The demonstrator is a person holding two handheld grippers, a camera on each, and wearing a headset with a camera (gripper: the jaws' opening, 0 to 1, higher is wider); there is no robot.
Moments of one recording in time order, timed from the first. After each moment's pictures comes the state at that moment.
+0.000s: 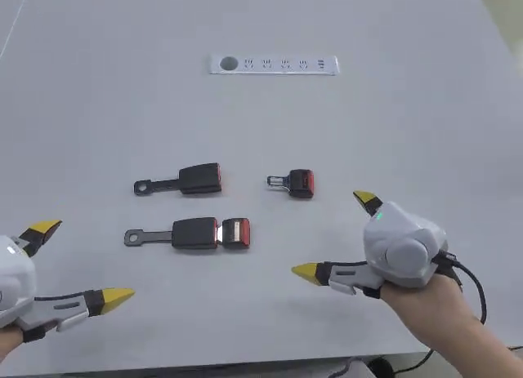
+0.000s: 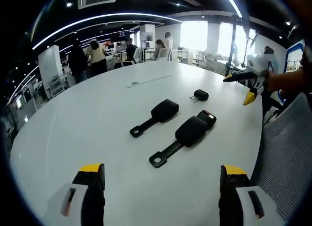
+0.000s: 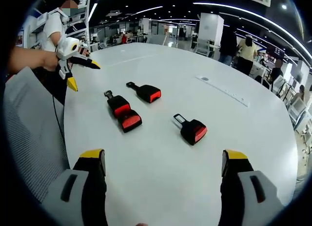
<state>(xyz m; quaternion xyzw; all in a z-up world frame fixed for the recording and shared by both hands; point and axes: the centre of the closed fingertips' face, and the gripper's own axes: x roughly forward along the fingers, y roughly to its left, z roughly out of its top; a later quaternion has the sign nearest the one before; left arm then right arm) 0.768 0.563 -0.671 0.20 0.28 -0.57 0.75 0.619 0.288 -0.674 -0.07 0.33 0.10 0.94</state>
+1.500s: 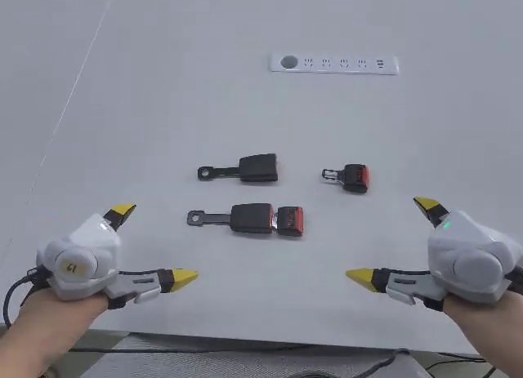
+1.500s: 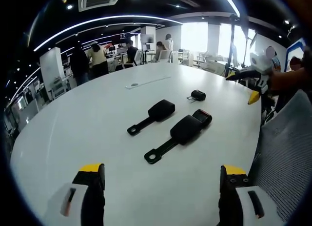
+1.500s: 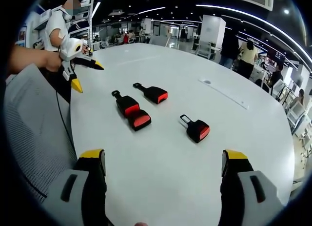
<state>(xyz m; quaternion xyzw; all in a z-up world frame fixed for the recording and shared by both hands) 0.756 0.572 -0.671 0.20 0.27 -0.56 0.75 0.600 0.304 -0.661 -0.08 0.33 0.11 0.93</state>
